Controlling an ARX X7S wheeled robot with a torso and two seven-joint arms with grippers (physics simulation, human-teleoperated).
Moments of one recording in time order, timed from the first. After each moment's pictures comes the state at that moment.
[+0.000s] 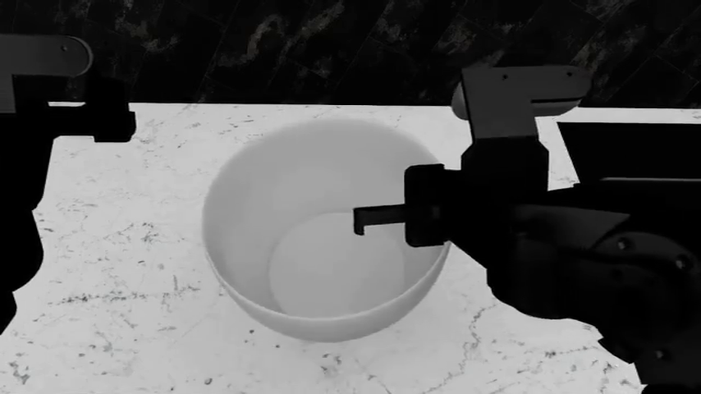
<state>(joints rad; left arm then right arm) -0.99 -0.30 0.35 -0.23 -0.30 -0.57 -0.41 1.17 0.45 -0.47 0.20 1.25 1.15 0.50</state>
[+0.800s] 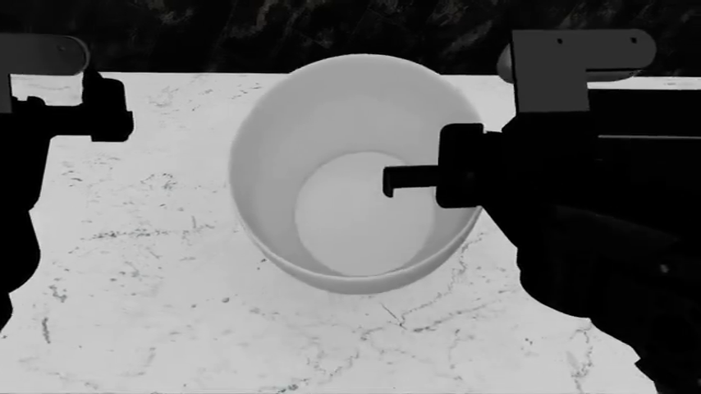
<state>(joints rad) -0.99 -0.31 0.36 -0.21 -0.31 -0.58 -0.42 1.15 0.51 -0.42 0.08 1.22 1.05 0.53</state>
